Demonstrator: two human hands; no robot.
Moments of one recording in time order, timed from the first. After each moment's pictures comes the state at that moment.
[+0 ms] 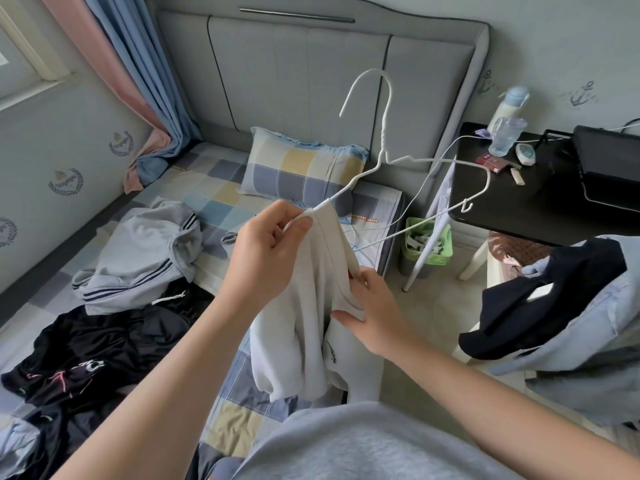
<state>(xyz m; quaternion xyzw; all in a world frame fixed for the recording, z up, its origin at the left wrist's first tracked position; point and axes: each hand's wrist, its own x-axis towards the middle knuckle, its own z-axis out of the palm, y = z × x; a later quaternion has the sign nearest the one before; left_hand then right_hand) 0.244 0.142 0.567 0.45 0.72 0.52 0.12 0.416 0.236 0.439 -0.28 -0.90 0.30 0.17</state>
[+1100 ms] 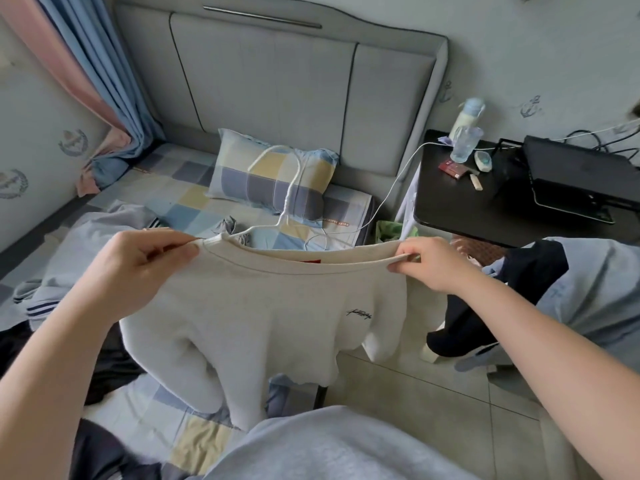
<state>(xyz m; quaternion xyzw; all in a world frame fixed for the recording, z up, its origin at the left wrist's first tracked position) 0.150 0.089 0.561 0.52 0.76 0.38 0.12 0.497 0.358 0.517 -0.40 -0.87 0.29 0.06</state>
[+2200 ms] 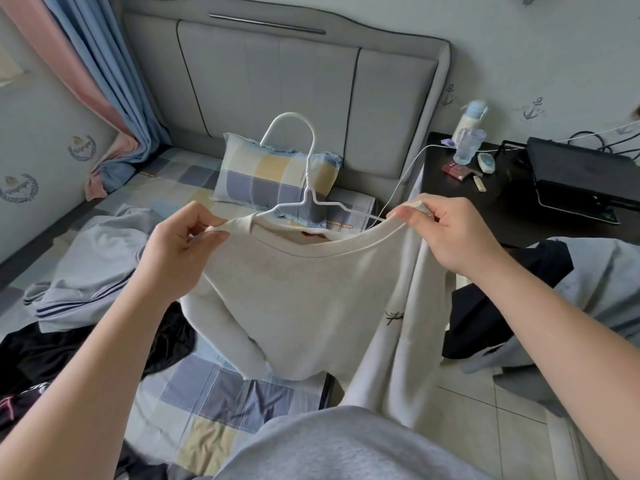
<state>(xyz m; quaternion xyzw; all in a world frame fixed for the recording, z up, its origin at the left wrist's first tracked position) 0.163 0.123 0.545 0.48 0.72 0.48 0.10 0.481 0.319 0.590 -0.31 -0.83 0.35 0.29</state>
